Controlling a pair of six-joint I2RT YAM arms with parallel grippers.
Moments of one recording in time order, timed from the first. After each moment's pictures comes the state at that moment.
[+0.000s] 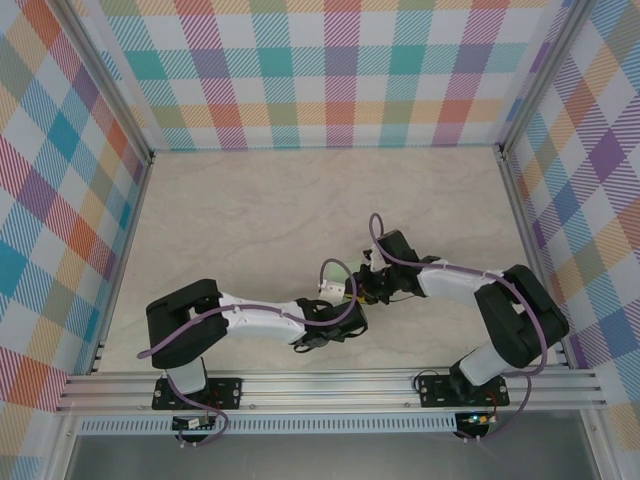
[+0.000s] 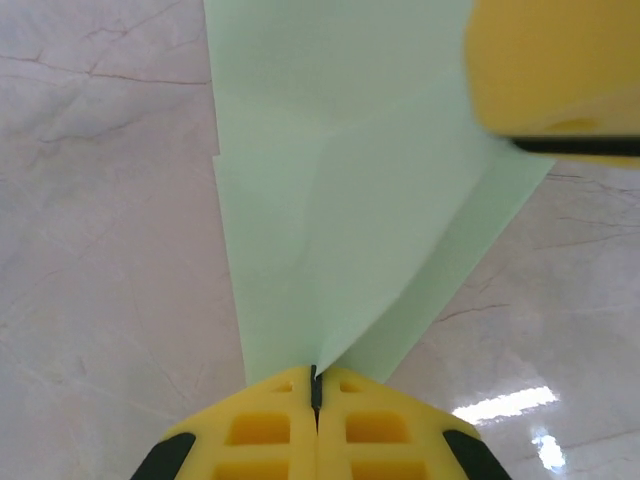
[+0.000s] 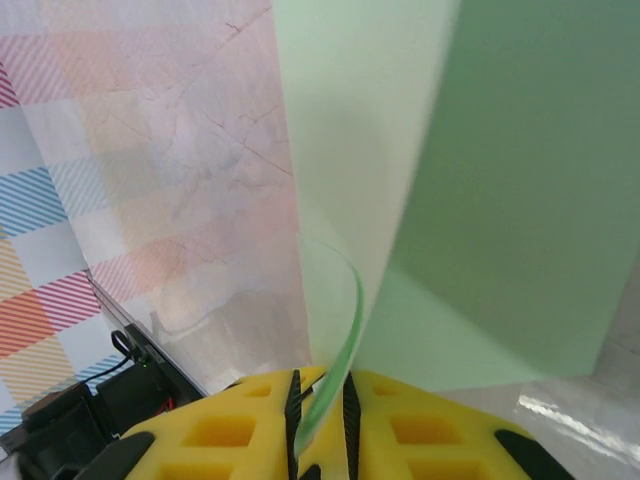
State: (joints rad) left arm -1.22 1.72 0.91 -0.39 -0.43 -0.94; right arm 0.56 1.52 0.68 -0.16 -0.64 0.88
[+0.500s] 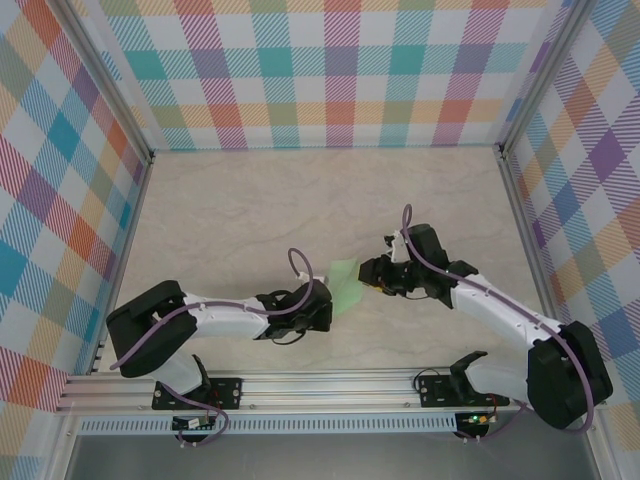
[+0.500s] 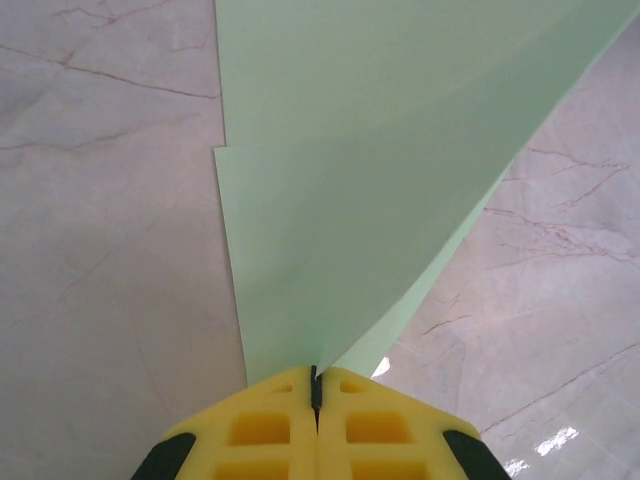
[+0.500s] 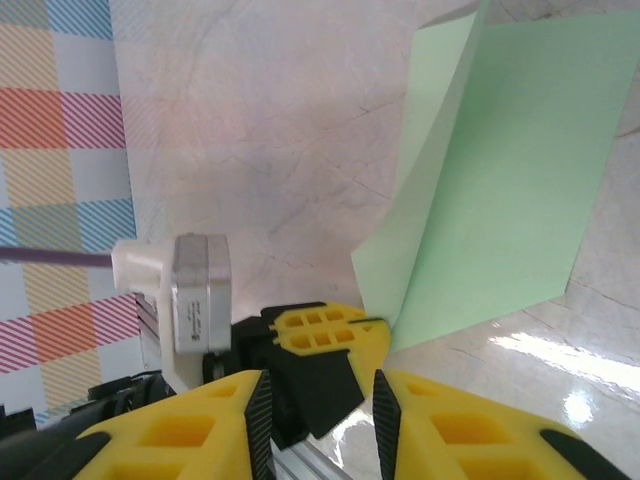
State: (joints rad) left arm -1.02 1.55 0.62 0.01 -0.07 -0.86; right arm 0.51 1.18 0.64 -0.28 -0.60 0.83
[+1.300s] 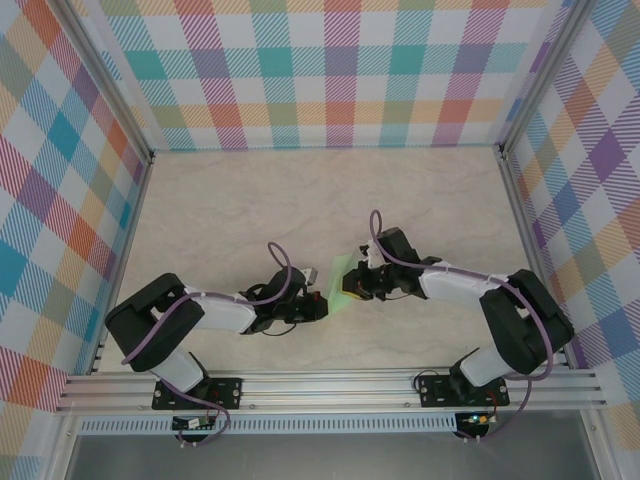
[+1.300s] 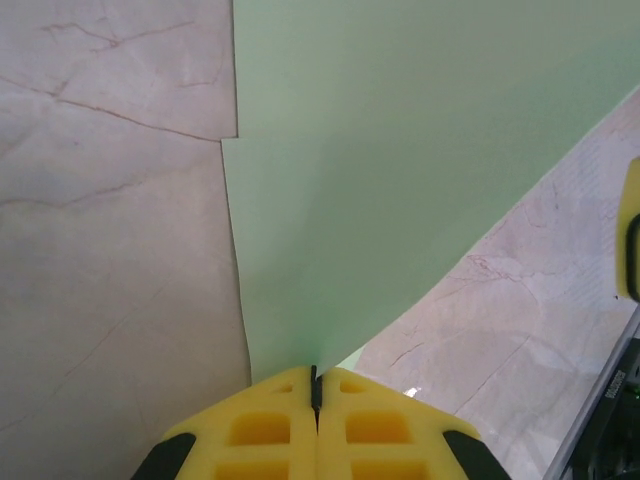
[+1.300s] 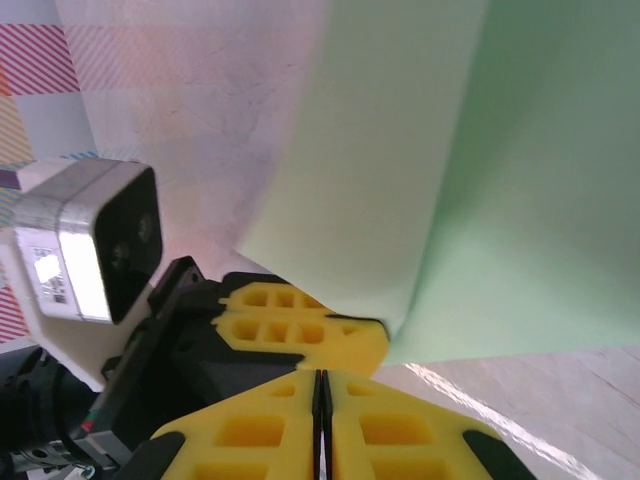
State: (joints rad) left arm -0.83 1.59 0.49 0.34 0.28 -0.89; right arm 0.60 1.51 0.69 -0.07 -0.67 0.89
